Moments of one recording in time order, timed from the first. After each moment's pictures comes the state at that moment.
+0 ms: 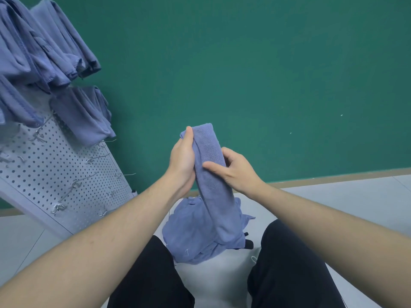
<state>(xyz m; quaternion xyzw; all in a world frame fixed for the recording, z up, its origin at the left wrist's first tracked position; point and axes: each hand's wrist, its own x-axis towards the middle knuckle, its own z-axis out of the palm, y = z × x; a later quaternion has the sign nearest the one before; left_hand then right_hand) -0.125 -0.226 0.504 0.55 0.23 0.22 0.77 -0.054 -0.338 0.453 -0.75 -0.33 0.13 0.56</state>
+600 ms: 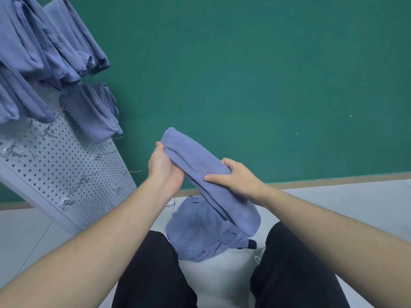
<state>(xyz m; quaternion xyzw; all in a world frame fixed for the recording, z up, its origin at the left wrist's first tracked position) -0.143 -0.179 0.487 0.33 0.30 0.29 0.85 -0.052 -0.336 0.435 -0.75 -0.30 0.25 0.53</state>
